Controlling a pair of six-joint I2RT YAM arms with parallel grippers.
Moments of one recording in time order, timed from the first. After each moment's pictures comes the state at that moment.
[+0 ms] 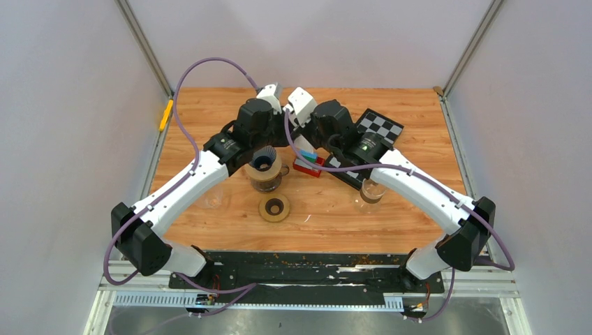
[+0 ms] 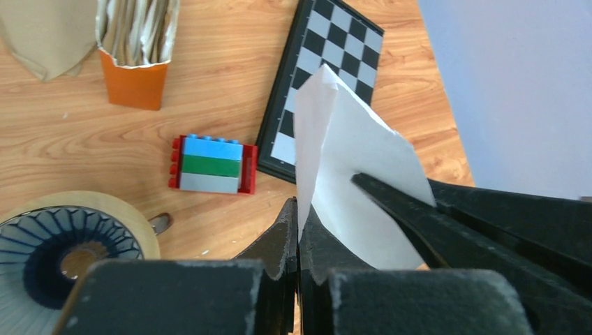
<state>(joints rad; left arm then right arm) -0.67 1.40 1.35 -0.35 -0.01 -0.58 0.84 1.51 1.53 -0.43 0.26 -0.30</state>
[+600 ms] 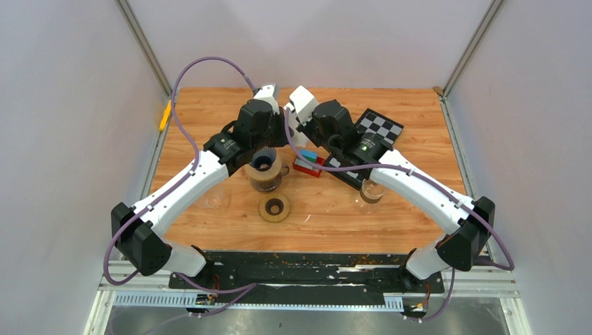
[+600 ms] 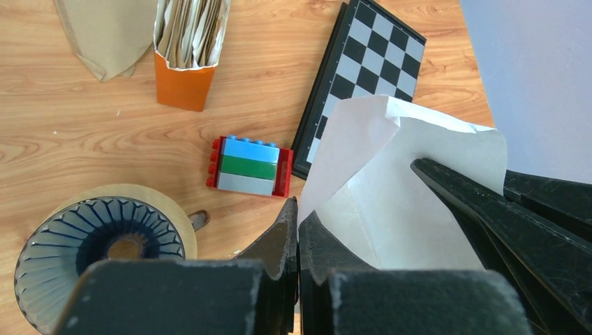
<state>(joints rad) -0.67 1.40 1.35 -0.39 -0.12 -0.54 0.84 1.51 1.52 -0.41 0.33 -0.33</state>
